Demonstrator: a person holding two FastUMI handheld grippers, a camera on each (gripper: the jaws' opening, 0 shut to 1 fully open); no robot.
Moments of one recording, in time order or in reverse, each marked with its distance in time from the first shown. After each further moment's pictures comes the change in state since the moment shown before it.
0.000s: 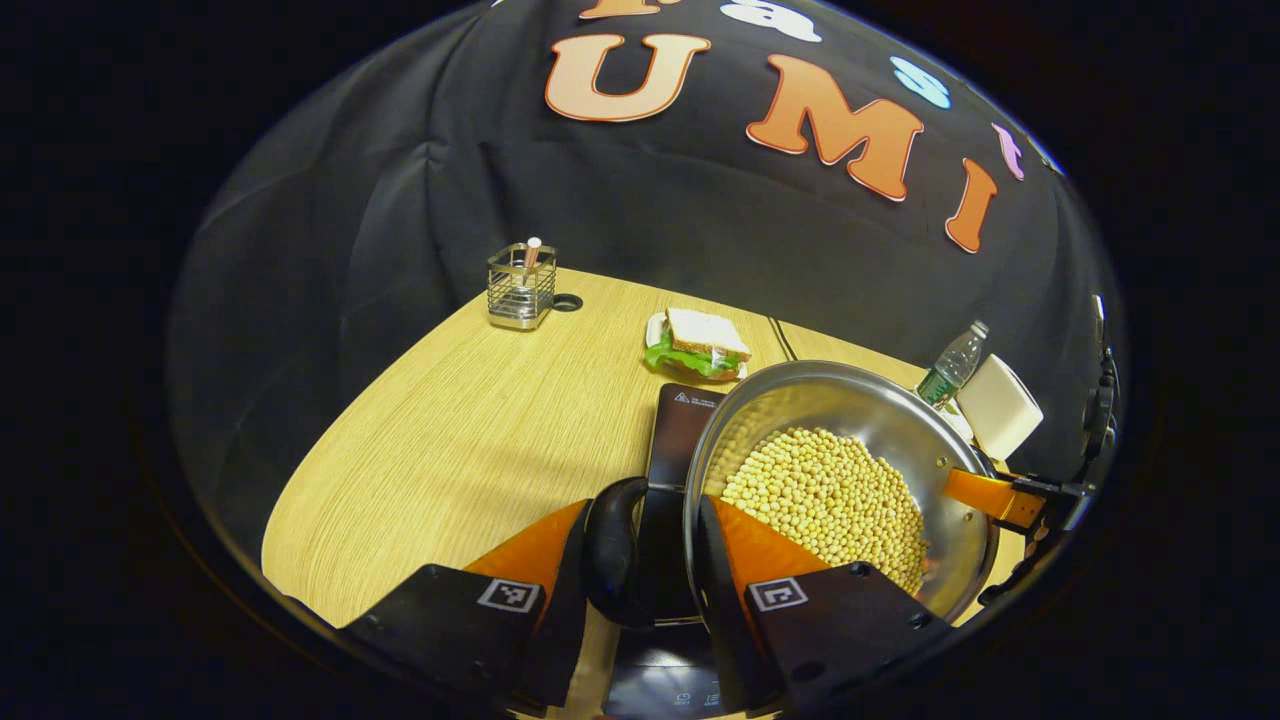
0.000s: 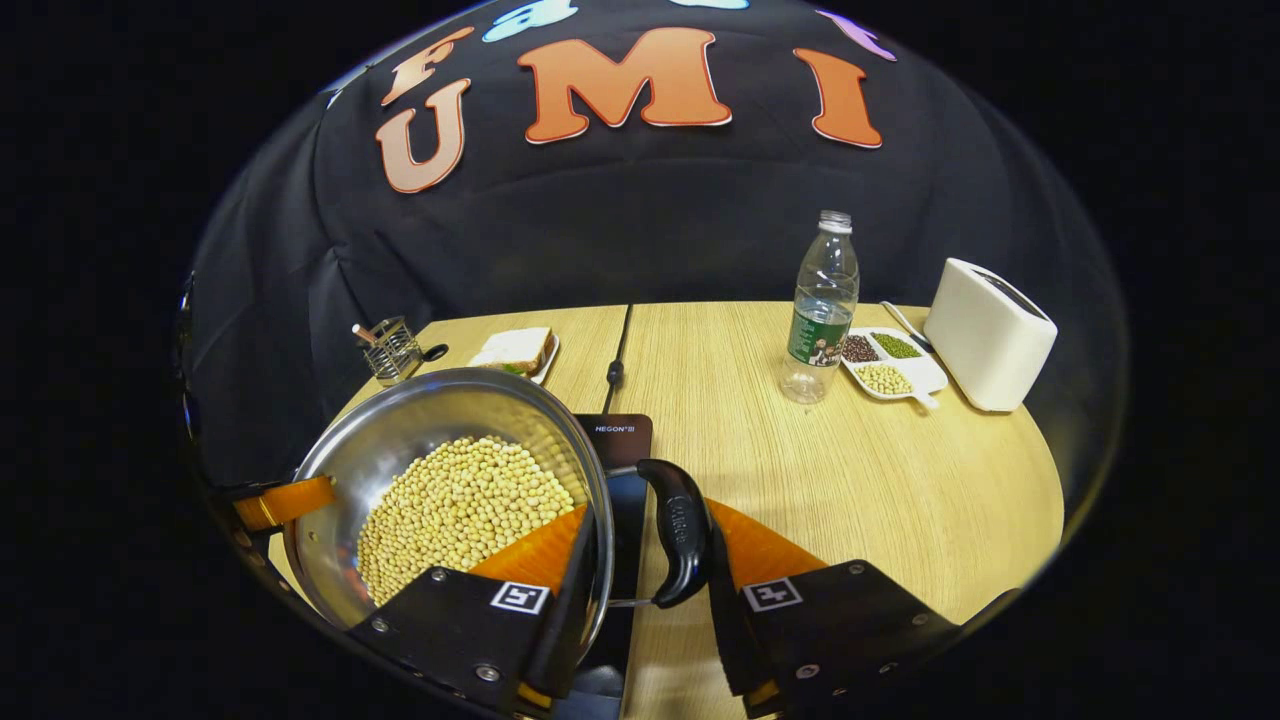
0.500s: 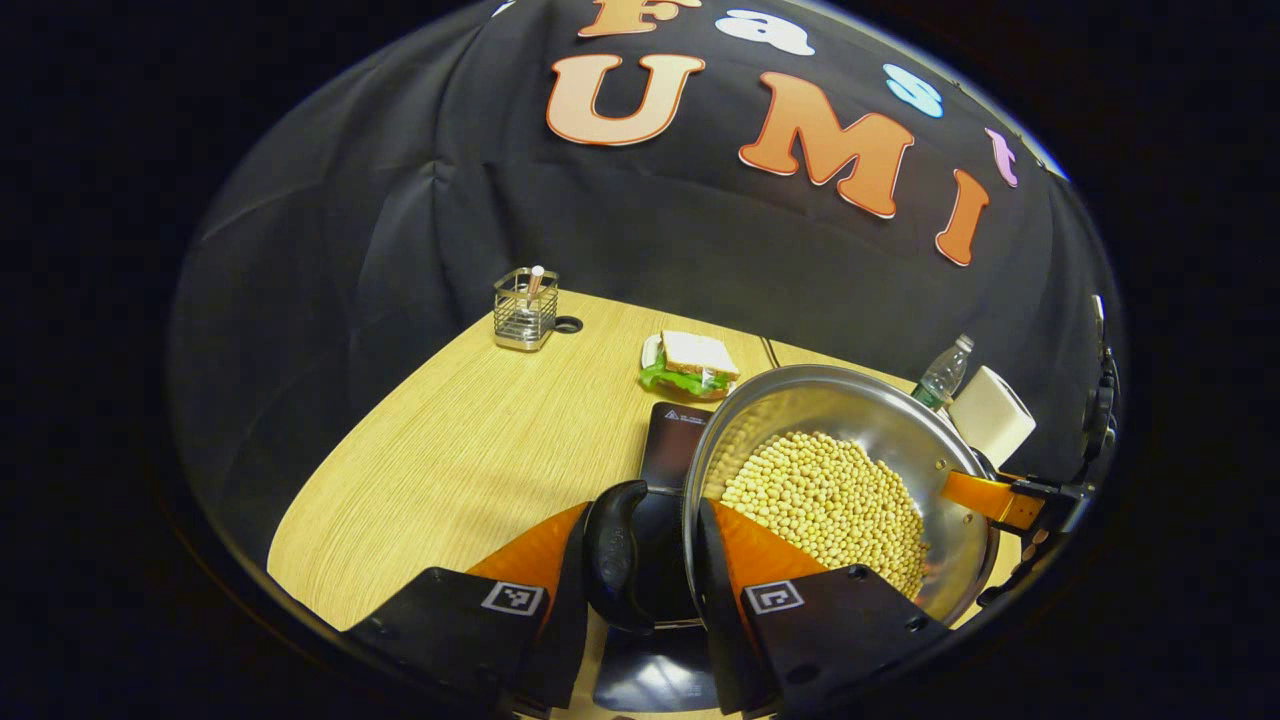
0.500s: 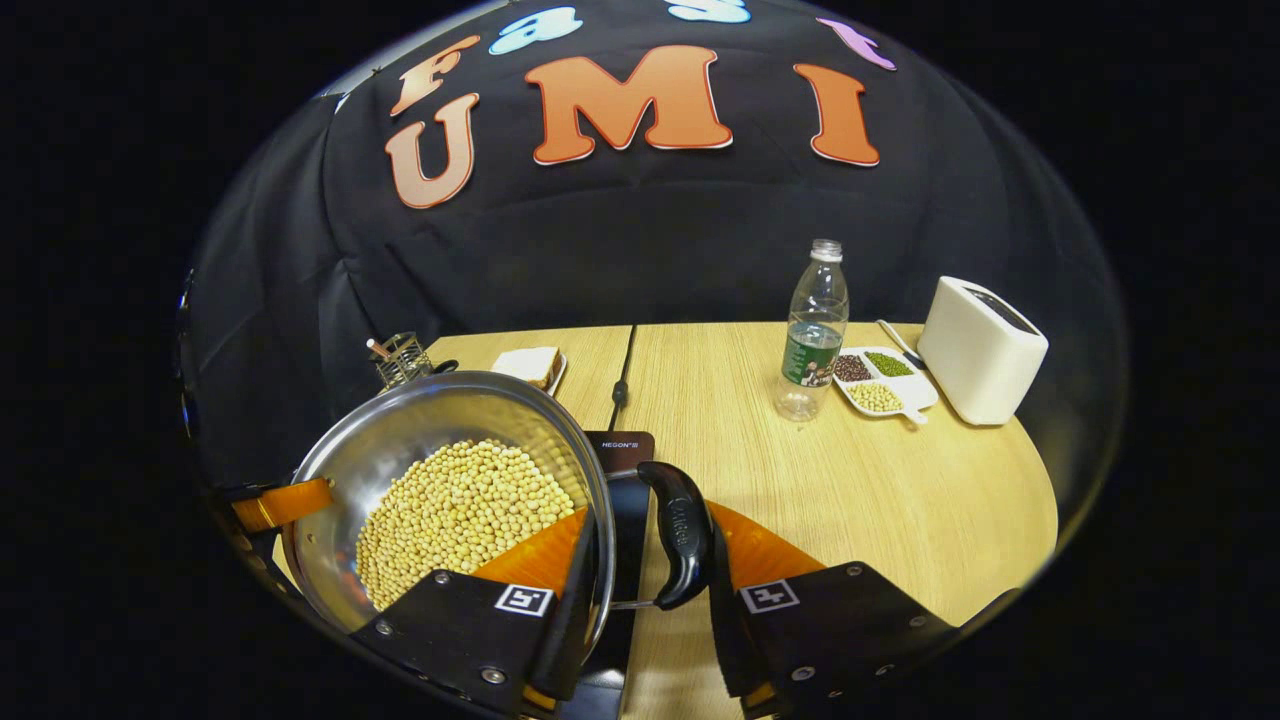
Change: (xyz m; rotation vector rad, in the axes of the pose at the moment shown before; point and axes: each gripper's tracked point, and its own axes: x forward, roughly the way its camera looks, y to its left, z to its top) left arm -0.025 -0.002 0.008 -0.009 -0.044 0.007; right arm -0.017 0.004 0.011 -0.006 -0.040 0.005
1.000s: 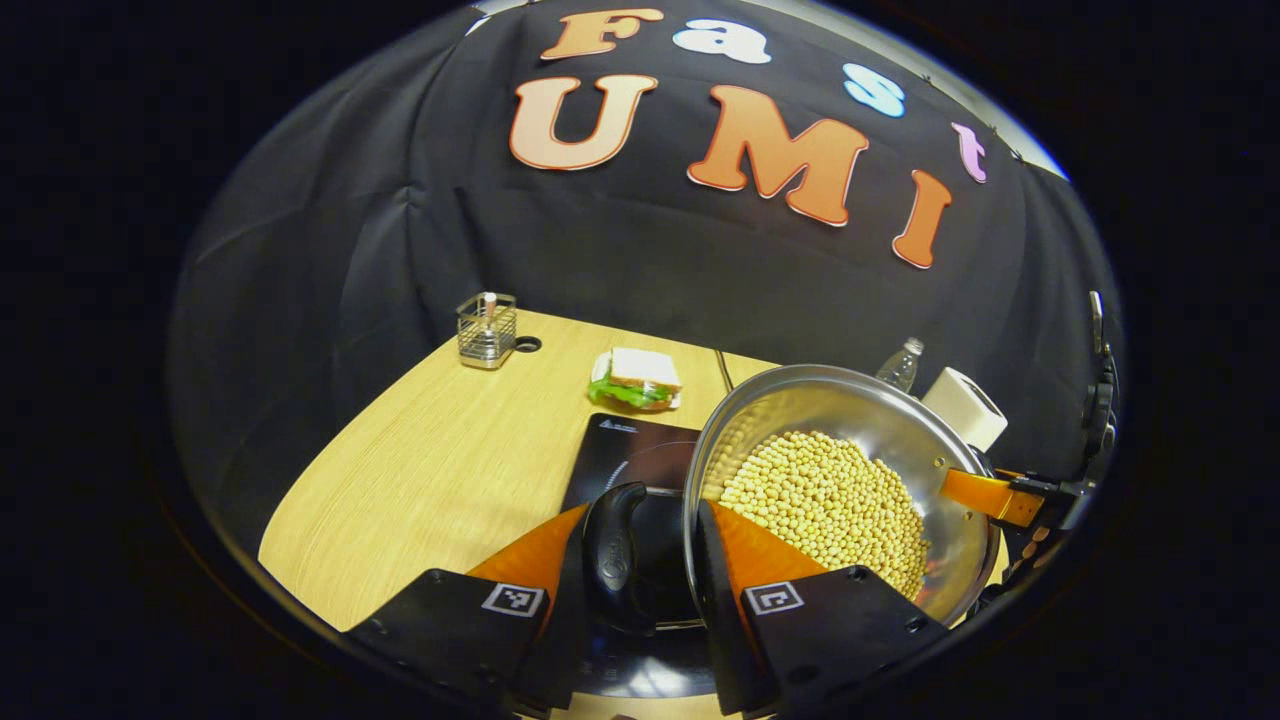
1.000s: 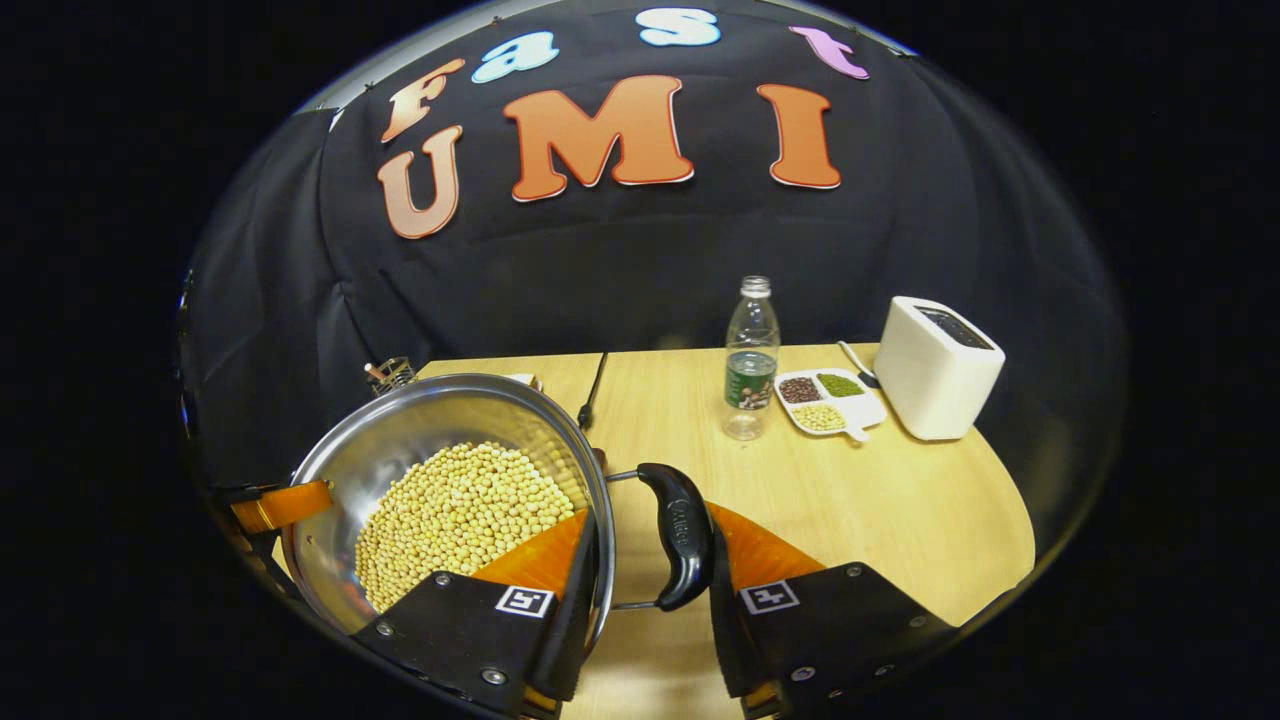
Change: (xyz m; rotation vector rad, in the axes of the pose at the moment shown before) left arm -0.042 -0.051 0.011 0.015 -0.052 -0.034; right arm -0.045 -0.037 0.019 0.008 -0.068 -0.021
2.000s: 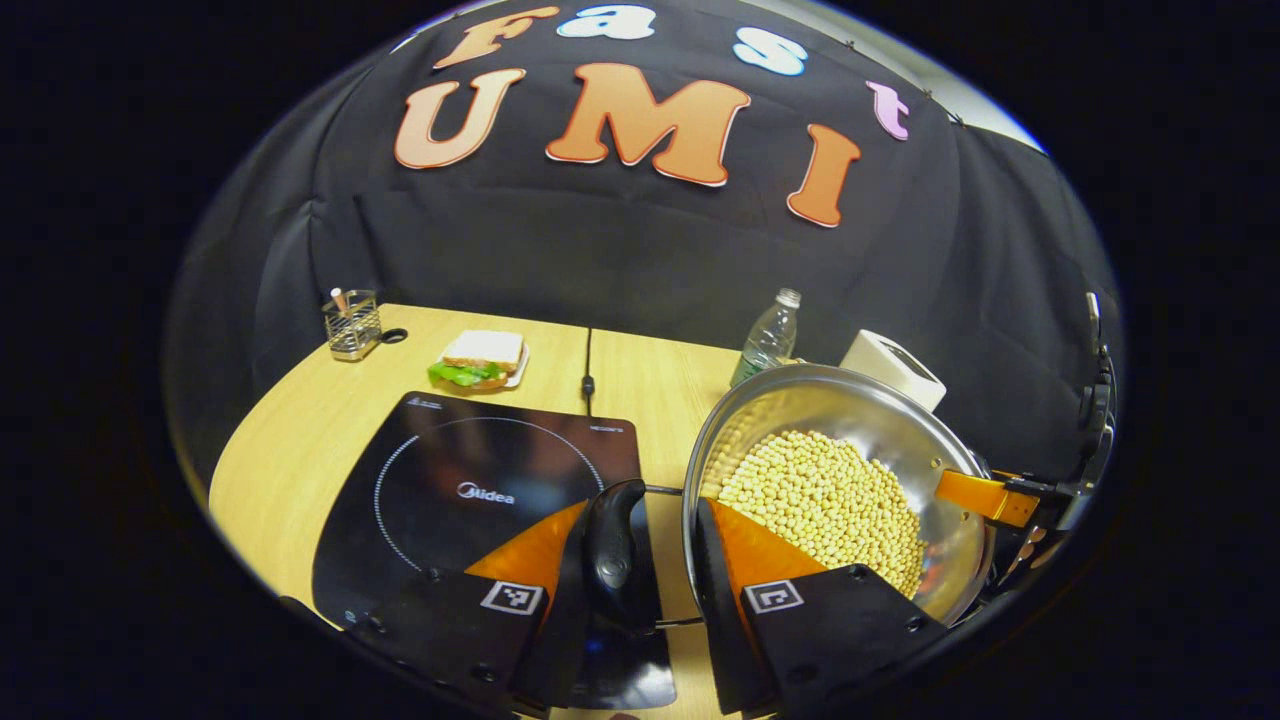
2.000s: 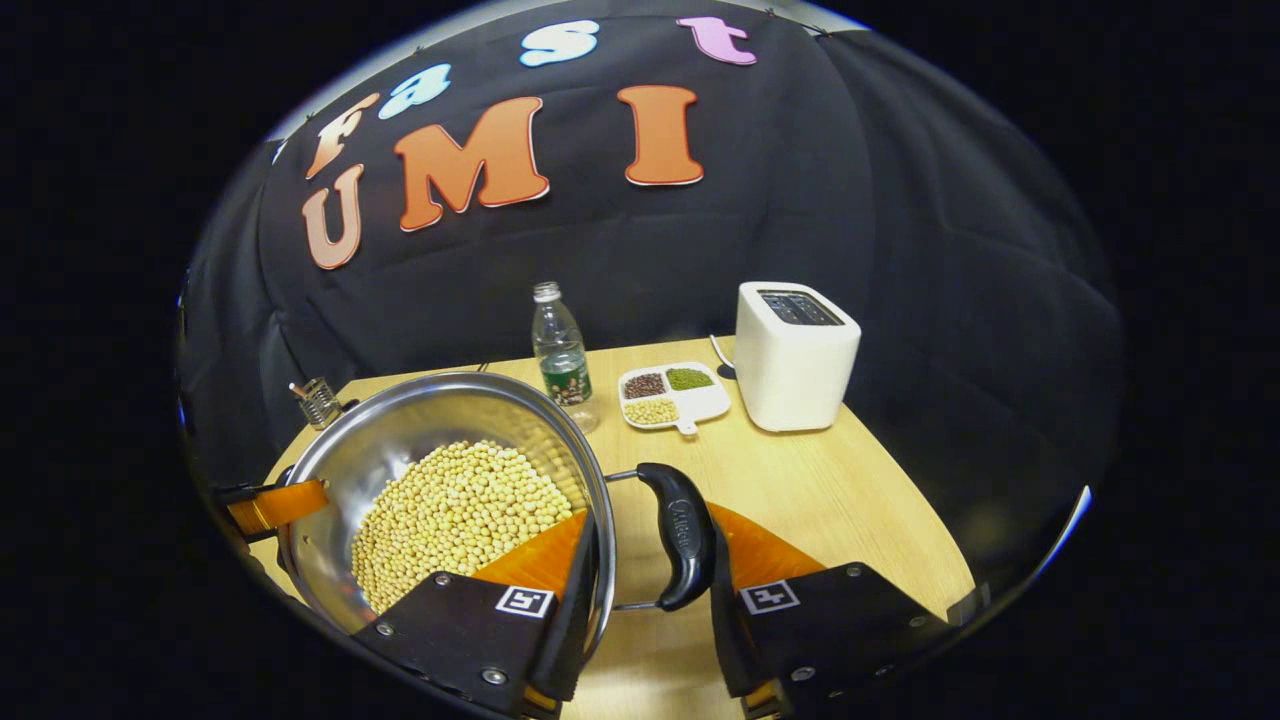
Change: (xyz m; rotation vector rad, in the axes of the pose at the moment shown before) left arm 0.016 -0.193 -0.041 0.075 0.000 -0.155; right arm -0.047 -0.182 -0.009 0.077 -0.030 -0.165
